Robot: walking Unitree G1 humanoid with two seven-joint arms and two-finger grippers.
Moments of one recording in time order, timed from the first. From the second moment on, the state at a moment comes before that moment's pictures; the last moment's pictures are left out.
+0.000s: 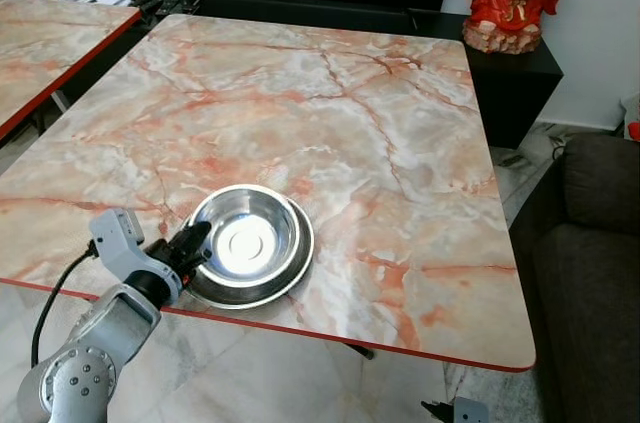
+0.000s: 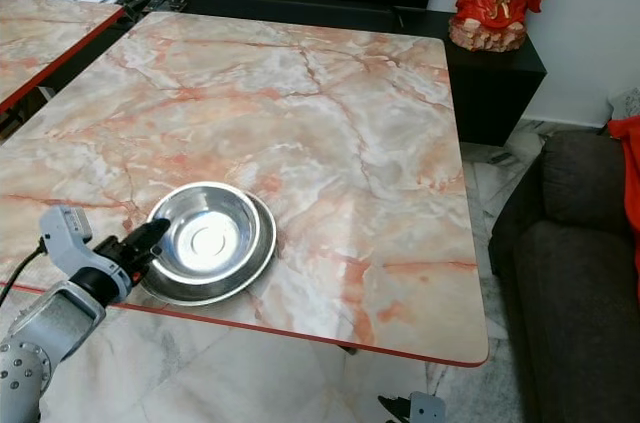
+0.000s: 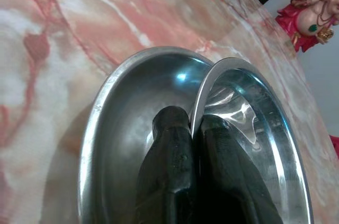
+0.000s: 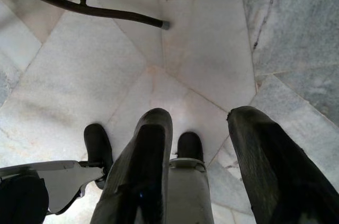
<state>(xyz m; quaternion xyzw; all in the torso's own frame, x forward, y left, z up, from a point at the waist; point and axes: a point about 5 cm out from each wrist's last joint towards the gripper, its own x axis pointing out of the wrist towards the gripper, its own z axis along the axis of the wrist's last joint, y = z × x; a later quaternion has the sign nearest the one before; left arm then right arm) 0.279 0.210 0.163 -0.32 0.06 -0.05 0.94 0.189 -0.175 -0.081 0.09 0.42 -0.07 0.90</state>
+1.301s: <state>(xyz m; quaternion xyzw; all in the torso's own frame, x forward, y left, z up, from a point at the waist) 0.276 0.205 0.162 -0.22 0.08 -0.07 0.97 0.187 -0.176 -0.082 0.09 0.42 -0.07 0.90</state>
